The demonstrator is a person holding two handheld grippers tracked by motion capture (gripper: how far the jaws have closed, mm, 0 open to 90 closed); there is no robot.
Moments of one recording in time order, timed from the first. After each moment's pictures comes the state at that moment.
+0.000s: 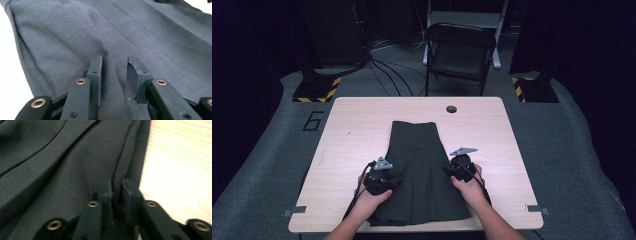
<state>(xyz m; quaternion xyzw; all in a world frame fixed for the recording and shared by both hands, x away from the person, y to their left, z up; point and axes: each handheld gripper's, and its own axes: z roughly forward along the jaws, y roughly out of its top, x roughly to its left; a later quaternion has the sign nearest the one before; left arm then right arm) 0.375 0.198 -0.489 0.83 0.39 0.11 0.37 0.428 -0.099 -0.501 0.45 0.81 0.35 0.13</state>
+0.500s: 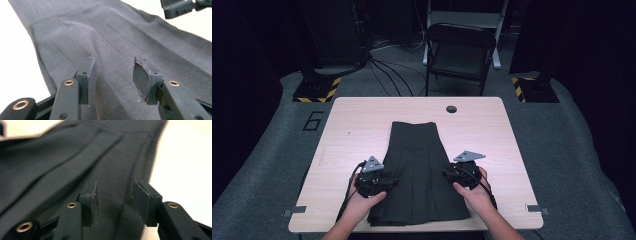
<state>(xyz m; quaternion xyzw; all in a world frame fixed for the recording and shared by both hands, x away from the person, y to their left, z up) 0.359 0.222 -0.453 0.81 0.40 0.12 0.42 0.391 -0.106 -0.469 0.40 0.81 0.40 0.15</state>
